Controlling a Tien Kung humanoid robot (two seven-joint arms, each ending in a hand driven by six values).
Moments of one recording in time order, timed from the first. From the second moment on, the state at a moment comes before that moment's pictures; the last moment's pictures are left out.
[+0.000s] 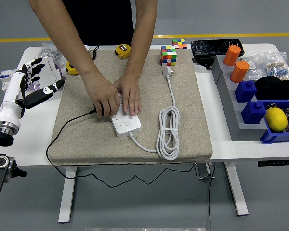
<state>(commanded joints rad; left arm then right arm) -0.06 0.06 -1.61 -1.58 1.67 0.04 0.09 0.01 -0.10 1.37 0.18 -1.03 0.03 -0.06</state>
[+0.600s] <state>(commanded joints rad) -0.16 0.15 -1.47 -1.49 1.88 -0.01 0.15 0.02 -0.10 1.36 0.18 -1.03 0.03 -0.07</state>
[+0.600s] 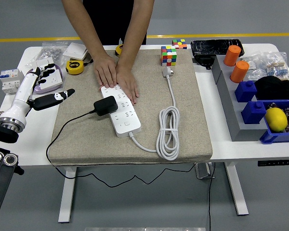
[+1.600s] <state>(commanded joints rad) -0.47 0.10 -1.11 -0.97 1.91 0.07 0.08 0.03 -0.11 1.35 0.18 -1.03 0.03 -0.07</state>
